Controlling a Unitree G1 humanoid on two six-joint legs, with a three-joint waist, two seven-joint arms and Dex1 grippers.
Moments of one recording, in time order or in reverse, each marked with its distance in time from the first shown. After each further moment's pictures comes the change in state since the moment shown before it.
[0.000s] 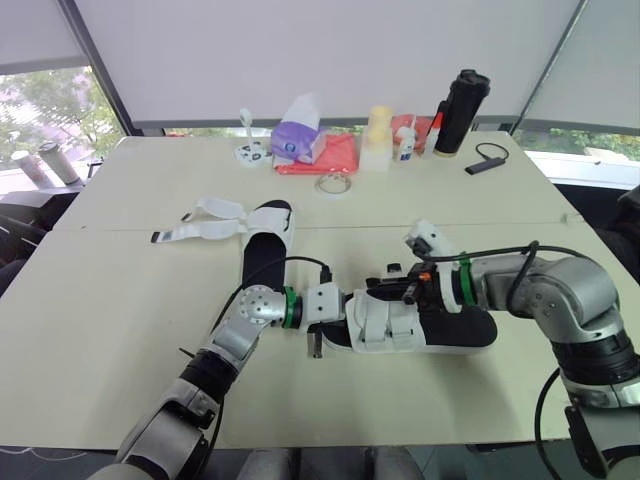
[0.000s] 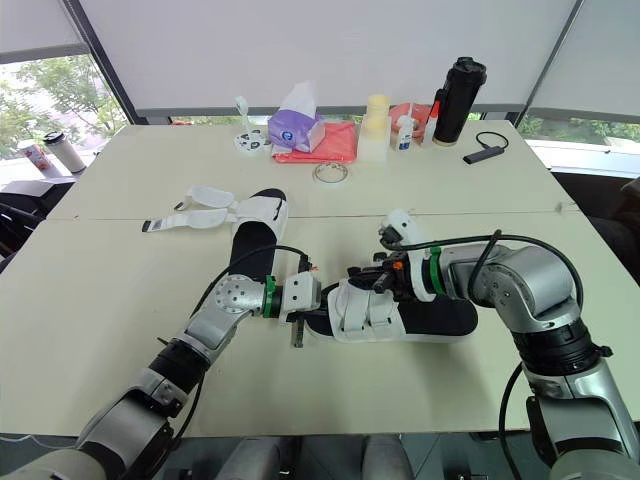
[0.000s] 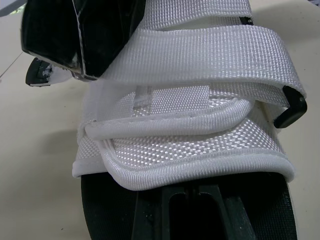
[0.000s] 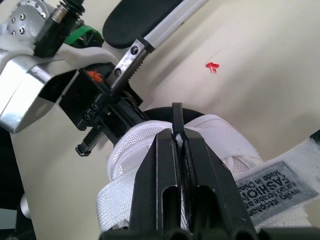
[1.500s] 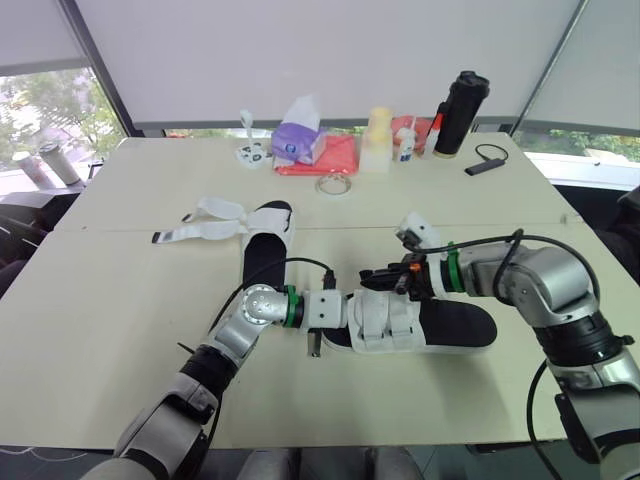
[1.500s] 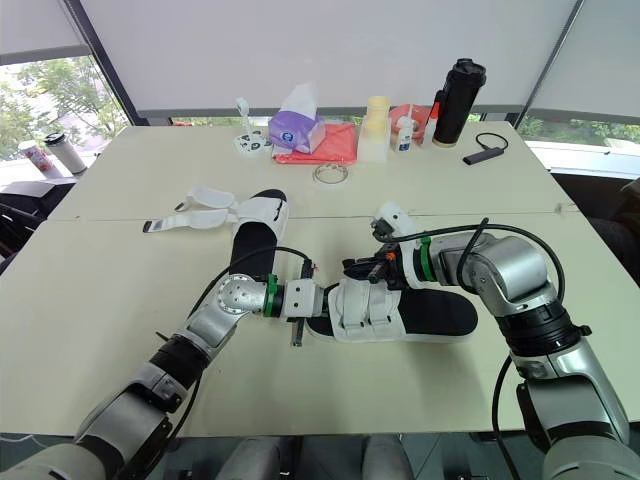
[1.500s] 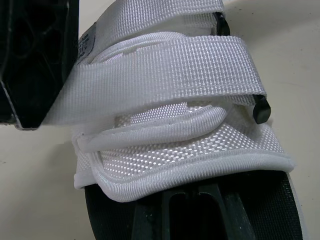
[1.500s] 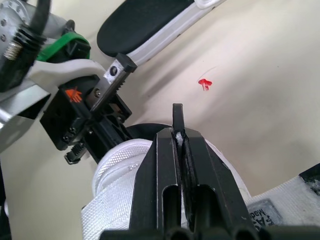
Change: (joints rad) left arm -0.023 0.016 -0.038 0.053 0.050 -0.132 0.022; right arm -0.085 0.017 0.148 0.168 -0.162 -0.146 0.088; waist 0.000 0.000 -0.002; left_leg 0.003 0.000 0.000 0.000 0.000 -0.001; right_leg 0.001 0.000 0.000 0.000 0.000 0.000
